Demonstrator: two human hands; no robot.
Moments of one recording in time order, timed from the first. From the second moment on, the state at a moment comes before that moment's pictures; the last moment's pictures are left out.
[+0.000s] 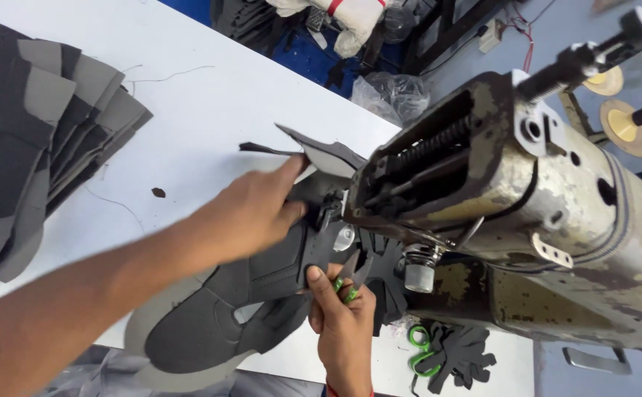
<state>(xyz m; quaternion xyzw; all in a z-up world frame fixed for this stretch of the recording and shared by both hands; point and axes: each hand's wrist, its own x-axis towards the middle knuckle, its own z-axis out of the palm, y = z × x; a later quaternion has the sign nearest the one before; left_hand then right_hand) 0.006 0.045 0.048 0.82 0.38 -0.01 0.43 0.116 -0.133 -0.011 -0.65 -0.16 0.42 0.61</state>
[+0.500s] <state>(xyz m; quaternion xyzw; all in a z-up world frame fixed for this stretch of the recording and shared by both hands) -0.004 0.028 0.009 0.83 0.29 0.14 0.45 0.131 -0.145 -0.026 -0.59 -0.20 0.47 0.62</state>
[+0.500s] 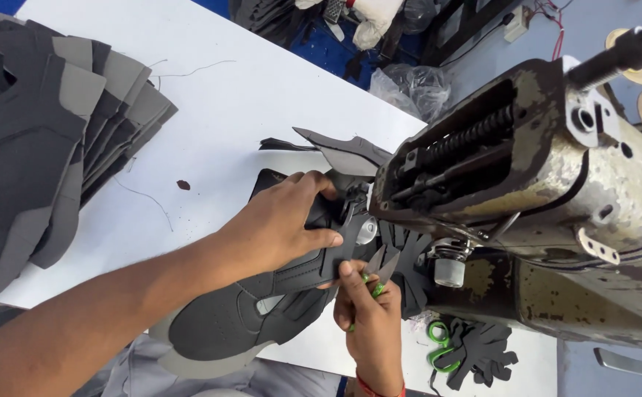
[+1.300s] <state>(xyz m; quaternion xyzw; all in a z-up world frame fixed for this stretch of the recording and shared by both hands) 0.009 0.057 0.029 0.85 0.28 0.05 0.44 0.121 -0.127 -0.028 -0.58 -0.19 0.45 0.65</state>
